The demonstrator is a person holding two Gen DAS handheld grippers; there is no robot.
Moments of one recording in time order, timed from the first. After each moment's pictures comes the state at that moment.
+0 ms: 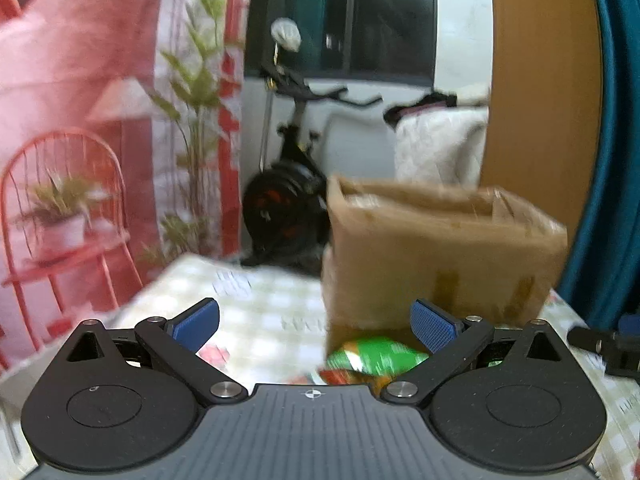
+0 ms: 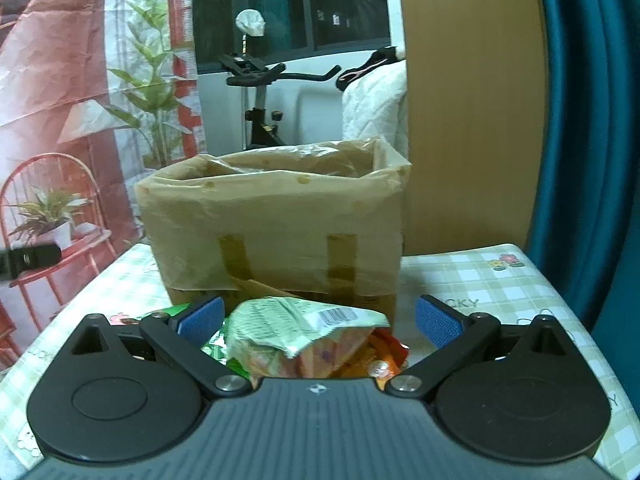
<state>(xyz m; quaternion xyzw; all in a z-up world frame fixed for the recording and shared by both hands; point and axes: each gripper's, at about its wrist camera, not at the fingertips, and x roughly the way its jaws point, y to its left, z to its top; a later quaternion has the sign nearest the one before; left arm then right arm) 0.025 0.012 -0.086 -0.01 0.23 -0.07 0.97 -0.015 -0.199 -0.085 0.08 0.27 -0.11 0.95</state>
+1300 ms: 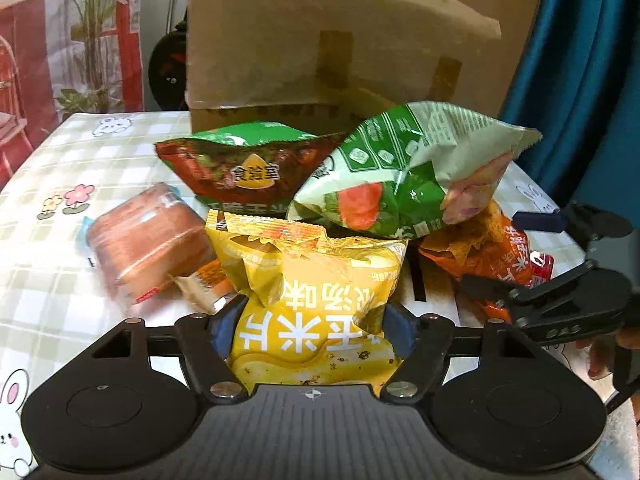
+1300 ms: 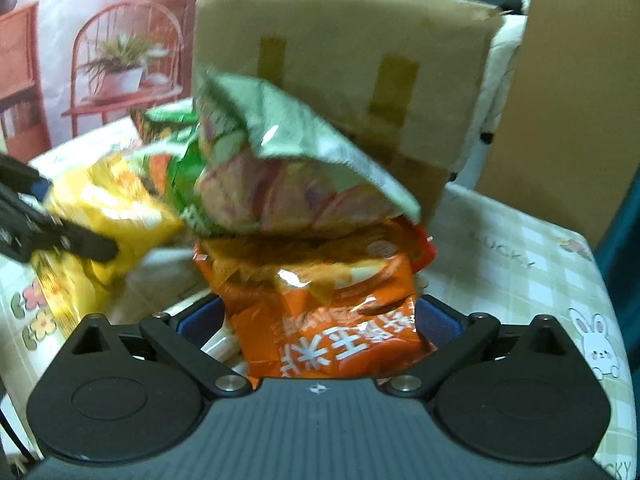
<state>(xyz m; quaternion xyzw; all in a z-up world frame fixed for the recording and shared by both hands) -0.007 -0.017 -0.198 0.01 0.38 -0.20 0.90 -0.010 -0.228 -0.203 -0.06 0.37 0.06 0.93</state>
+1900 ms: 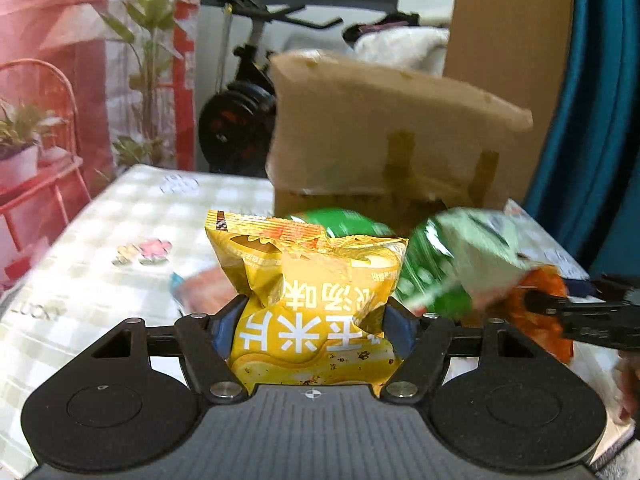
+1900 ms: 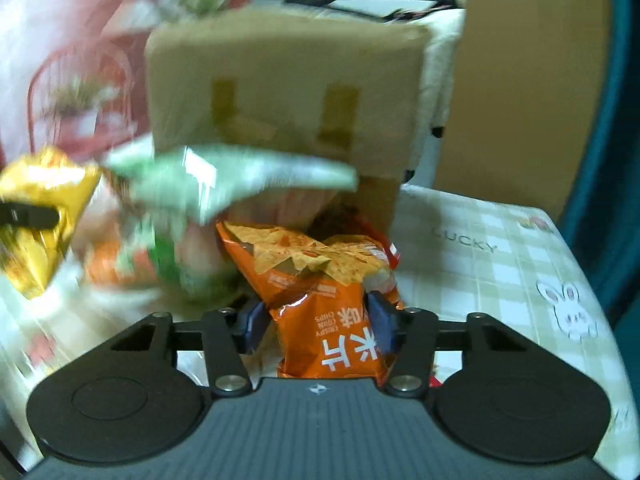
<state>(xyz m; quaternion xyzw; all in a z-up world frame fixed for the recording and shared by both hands) -0.017 0.010 -0.146 0.00 0.30 -0.13 0.95 -0.030 -0.237 -0.174 0.03 0.34 -0.02 0.94</state>
